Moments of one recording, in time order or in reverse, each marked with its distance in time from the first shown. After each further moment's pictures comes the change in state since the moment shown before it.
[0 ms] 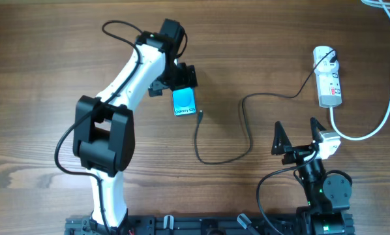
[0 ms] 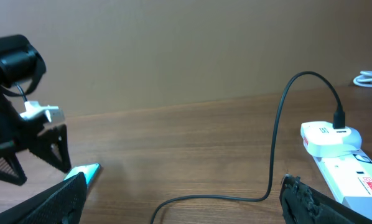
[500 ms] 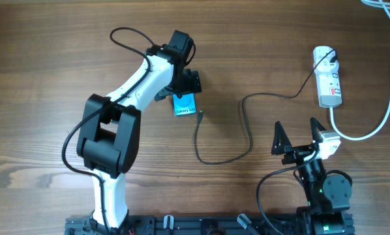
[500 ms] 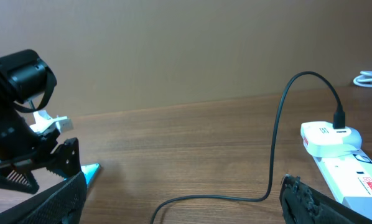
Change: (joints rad) left arm -0.040 0.000 -0.118 0.170 -0.071 -0.036; right arm 0.000 0.000 0.000 0.000 0.000 0.000
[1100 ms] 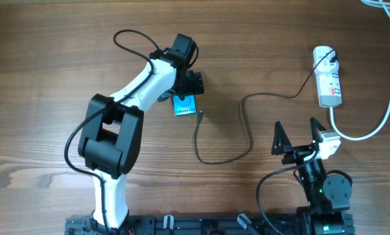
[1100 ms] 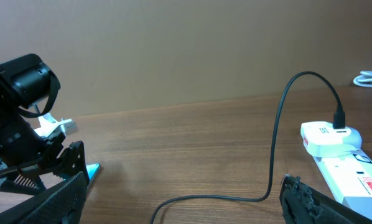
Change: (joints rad) left arm -0.017 0.000 -0.034 0.072 -0.003 -0.004; right arm 0.000 0.000 0.000 0.000 0.000 0.000
